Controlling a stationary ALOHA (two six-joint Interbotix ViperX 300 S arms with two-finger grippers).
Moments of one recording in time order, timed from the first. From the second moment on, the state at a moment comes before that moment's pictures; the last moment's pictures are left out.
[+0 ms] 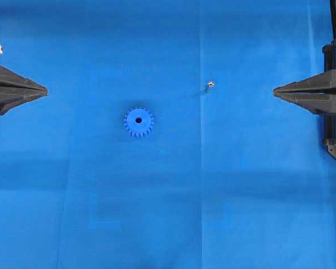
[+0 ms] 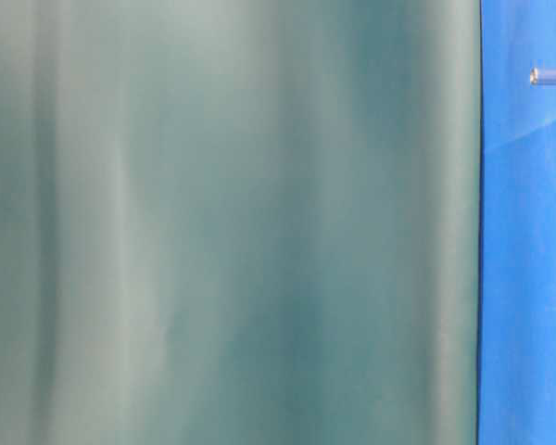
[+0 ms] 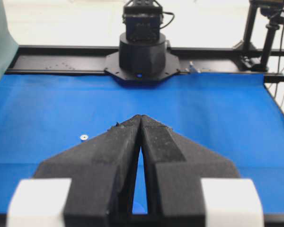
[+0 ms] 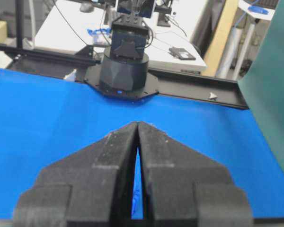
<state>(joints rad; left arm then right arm) 0.00 -0.97 1.18 0.00 -0.29 0.00 0.00 -0.97 1.17 0.00 -0.29 0.00</state>
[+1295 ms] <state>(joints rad) 0.00 -0.95 1.18 0.00 -0.28 -0.01 -0.19 -0.23 1.15 0.12 -0.59 0.01</state>
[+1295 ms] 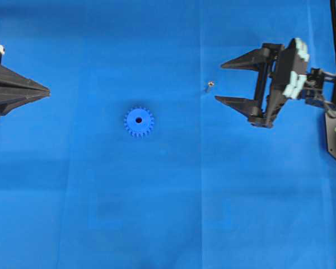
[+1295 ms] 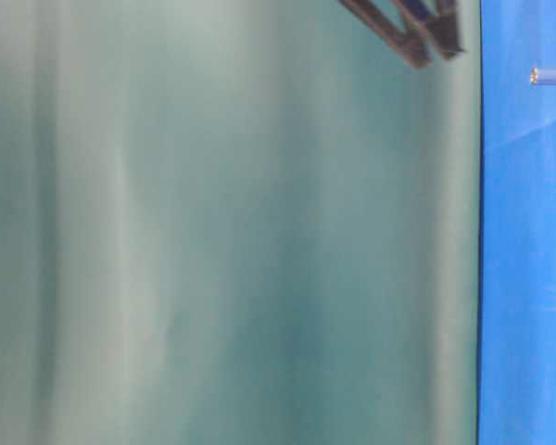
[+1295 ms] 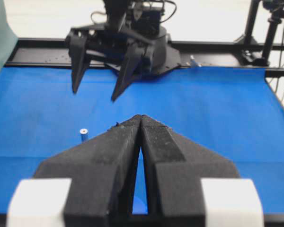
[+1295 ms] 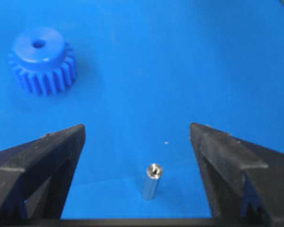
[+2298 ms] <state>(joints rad) 0.02 -0.95 1.19 0.00 -0.28 -0.01 -0.19 0.06 1.11 0.25 -0.75 0.01</state>
